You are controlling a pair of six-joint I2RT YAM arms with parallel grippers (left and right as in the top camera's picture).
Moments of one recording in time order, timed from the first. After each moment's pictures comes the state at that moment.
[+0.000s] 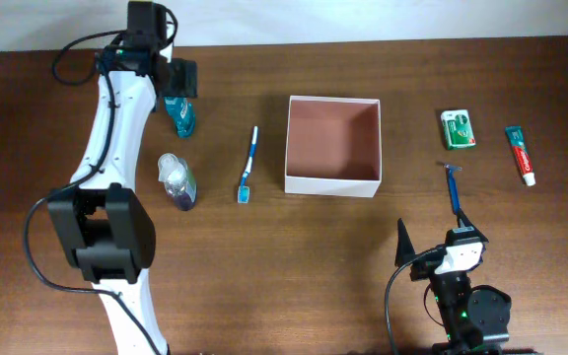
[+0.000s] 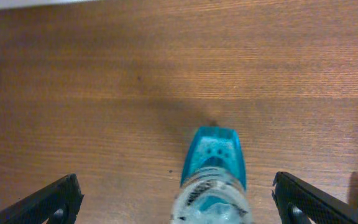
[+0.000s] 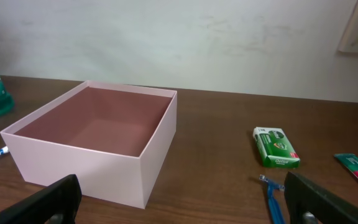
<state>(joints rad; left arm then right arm) -0.06 2.19 2.08 -0.90 -0.18 0.01 0.05 0.01 0.01 -0.07 -0.07 -0.04</state>
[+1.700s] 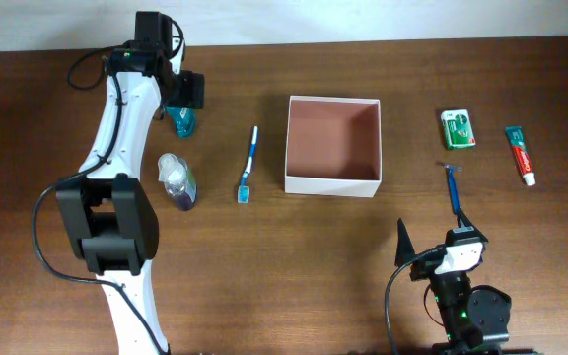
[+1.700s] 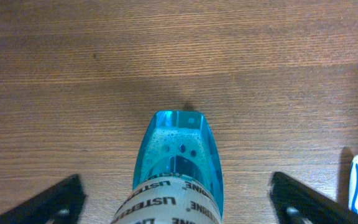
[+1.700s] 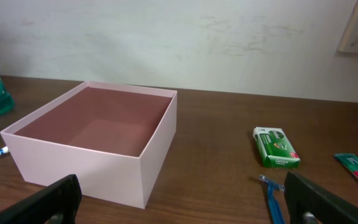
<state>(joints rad) -0.06 2.25 2.08 -0.93 -0.09 0.04 0.05 0.01 0.01 -0.07 -0.07 -0.04</state>
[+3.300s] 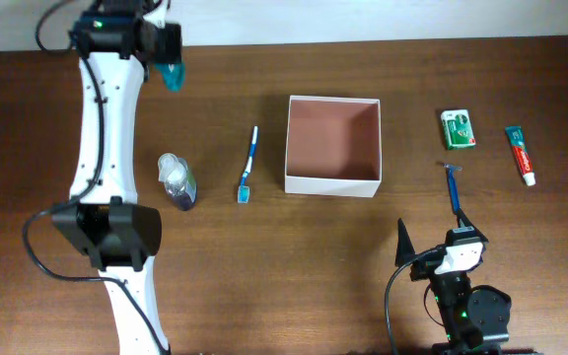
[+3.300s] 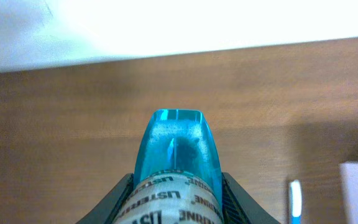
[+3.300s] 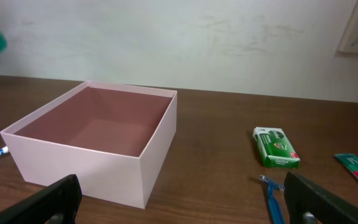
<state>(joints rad) -0.07 2.29 2.61 -1.19 -0.06 0.04 0.05 0.01 0.01 -0.07 -0.07 -0.04</state>
